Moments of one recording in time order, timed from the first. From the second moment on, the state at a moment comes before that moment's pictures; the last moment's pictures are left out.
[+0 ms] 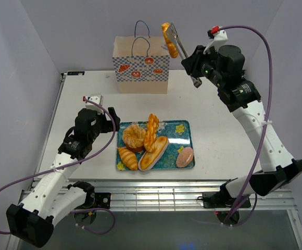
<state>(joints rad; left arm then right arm) -0.38 0.89 0.78 -0.30 -0.13 -0.28 0.47 1.40 1.73 -0.43 -0.04 0.27</state>
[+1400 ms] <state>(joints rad) -0.40 0.88 0.78 -0.30 -0.09 -0.28 0.39 1.81 1.86 -0.13 -0.33 0.30</state>
